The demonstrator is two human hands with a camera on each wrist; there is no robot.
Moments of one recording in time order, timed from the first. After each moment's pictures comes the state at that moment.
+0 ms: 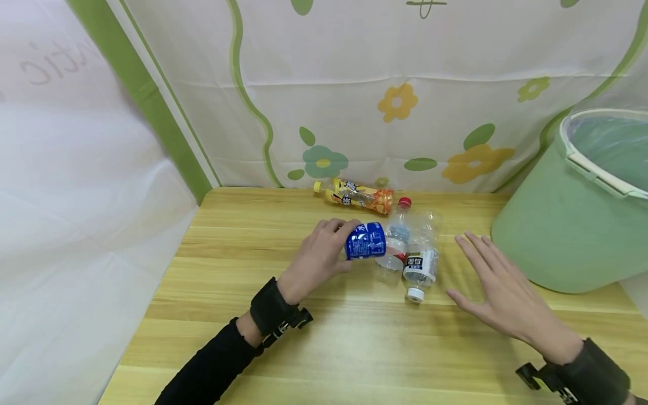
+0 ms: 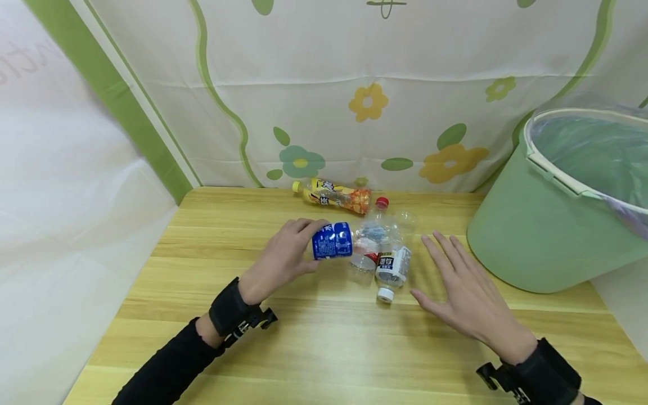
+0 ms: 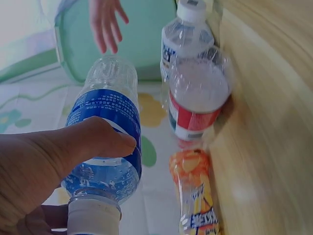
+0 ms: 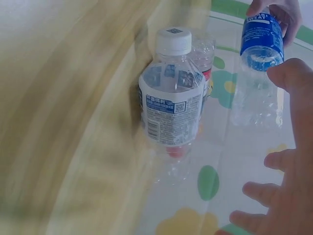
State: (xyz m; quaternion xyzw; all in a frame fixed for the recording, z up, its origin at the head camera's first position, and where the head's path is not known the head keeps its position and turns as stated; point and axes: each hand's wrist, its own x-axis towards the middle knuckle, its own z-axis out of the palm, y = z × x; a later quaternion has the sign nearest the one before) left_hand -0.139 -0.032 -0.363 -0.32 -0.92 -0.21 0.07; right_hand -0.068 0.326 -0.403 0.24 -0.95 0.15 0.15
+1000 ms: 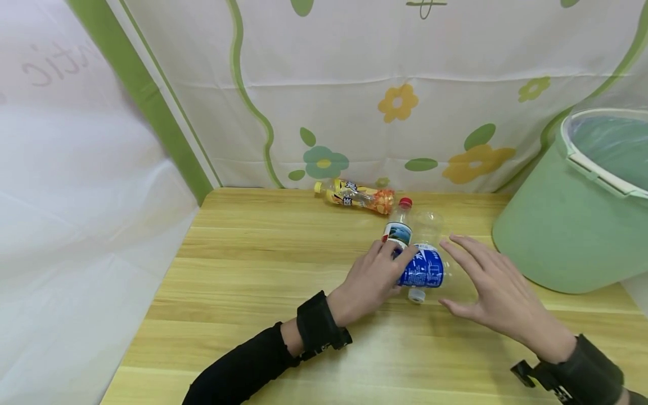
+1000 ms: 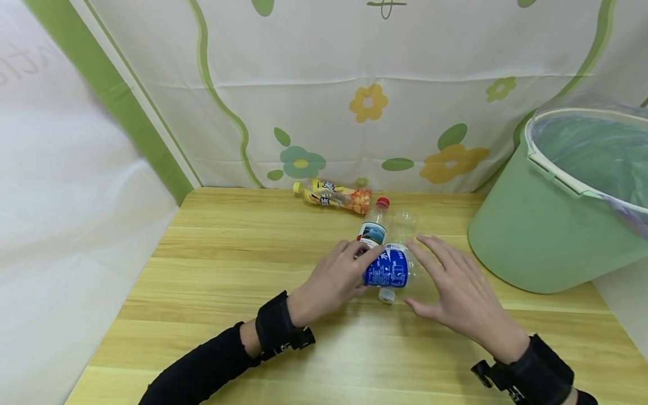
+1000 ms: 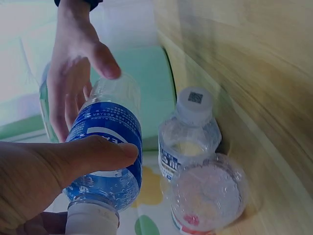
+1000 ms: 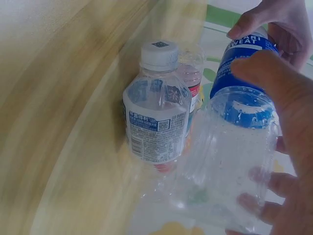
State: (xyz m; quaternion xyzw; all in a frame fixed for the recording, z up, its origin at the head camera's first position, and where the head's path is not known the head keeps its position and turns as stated) left_hand -0.106 0.049 -0.374 -0.38 -0.91 -0.09 0.08; right_hand -0.076 0.311 -0.393 0.32 -0.91 0.13 0.21
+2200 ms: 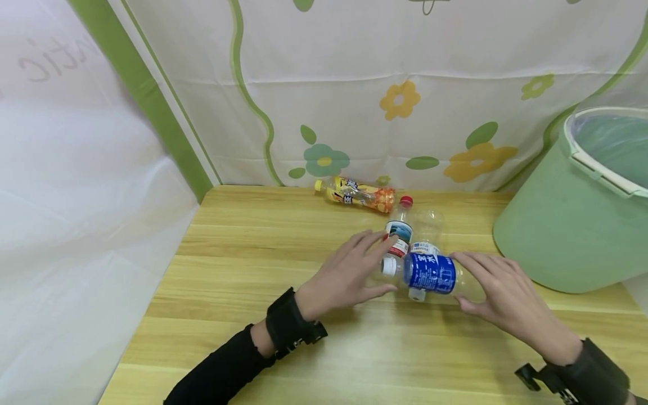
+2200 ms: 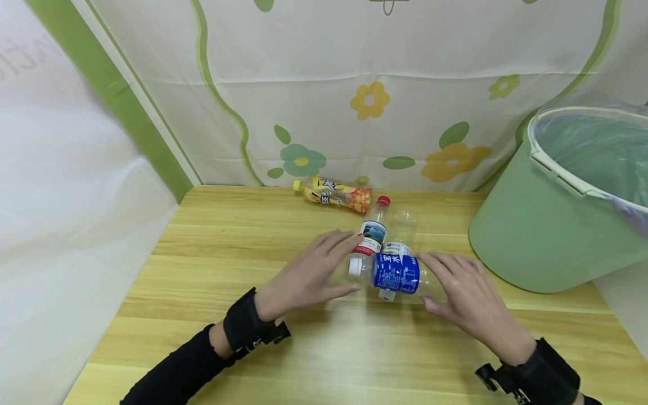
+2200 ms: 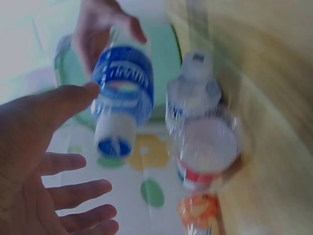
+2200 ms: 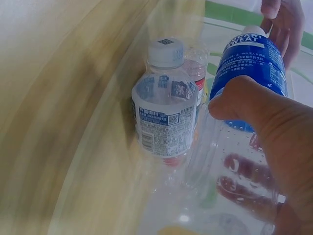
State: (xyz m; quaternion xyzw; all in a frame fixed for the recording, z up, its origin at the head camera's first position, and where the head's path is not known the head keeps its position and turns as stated) left_hand -0.118 0.000 -0.368 -0.42 -0.89 -0.15 0.04; right_hand -0.071 0.321 -0.404 0.30 -0.92 0.13 0.22
